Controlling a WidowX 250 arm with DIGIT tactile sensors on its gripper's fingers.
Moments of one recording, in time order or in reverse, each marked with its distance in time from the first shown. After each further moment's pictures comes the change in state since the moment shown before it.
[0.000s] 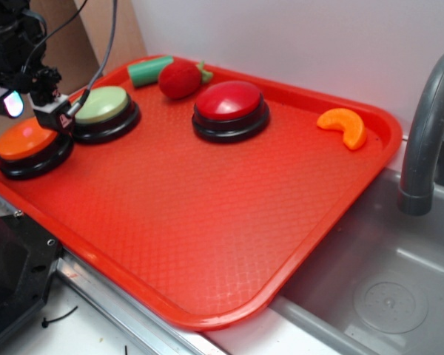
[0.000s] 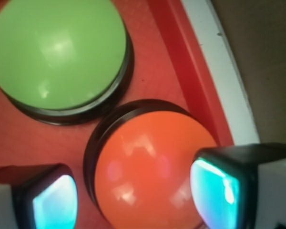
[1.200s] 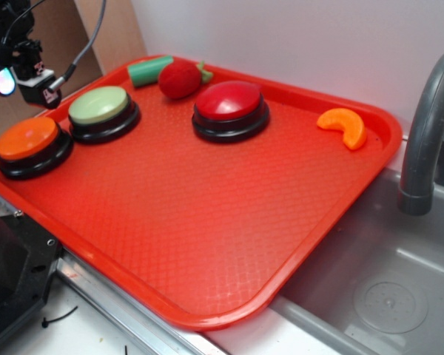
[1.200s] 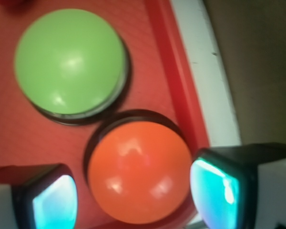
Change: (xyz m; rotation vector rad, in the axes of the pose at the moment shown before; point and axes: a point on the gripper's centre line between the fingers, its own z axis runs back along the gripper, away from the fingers) arm 0.005 0.016 0.029 -0.060 0.000 -0.068
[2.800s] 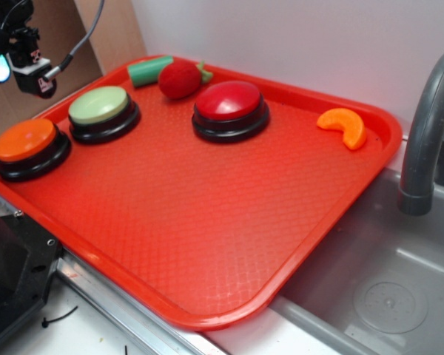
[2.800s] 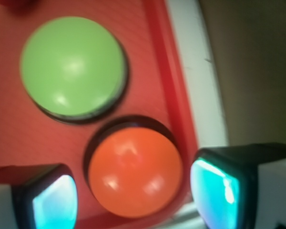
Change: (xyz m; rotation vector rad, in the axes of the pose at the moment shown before) arm 0.004 -0.001 0.017 0.041 0.044 -0.027
